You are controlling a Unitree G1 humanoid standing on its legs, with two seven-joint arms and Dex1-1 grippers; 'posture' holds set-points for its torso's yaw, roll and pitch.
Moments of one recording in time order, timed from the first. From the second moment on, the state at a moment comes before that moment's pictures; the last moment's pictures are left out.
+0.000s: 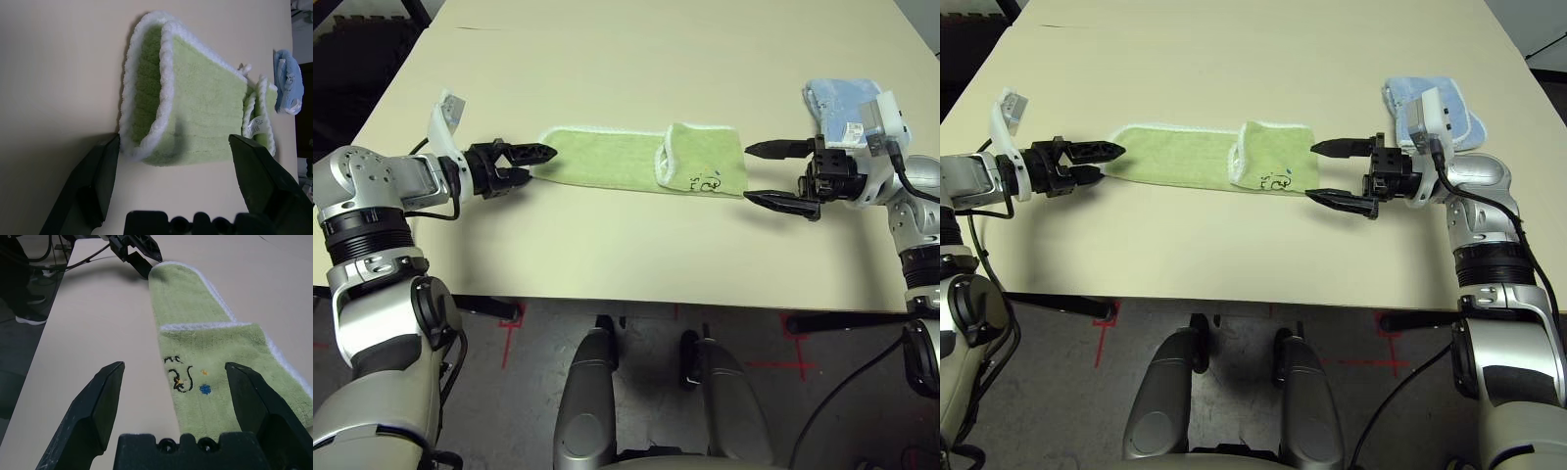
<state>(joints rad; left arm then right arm) -1.00 0.63 0.47 0.52 -0.53 1.48 -0.57 -0.77 -0.64 -0.09 0.54 0.38 -0.02 1.51</state>
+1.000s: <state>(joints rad) -0.97 0.83 0.23 0.48 -0.53 1.39 -0.73 -0.78 -0.62 -0.09 0.58 0.37 -0.06 1.49</state>
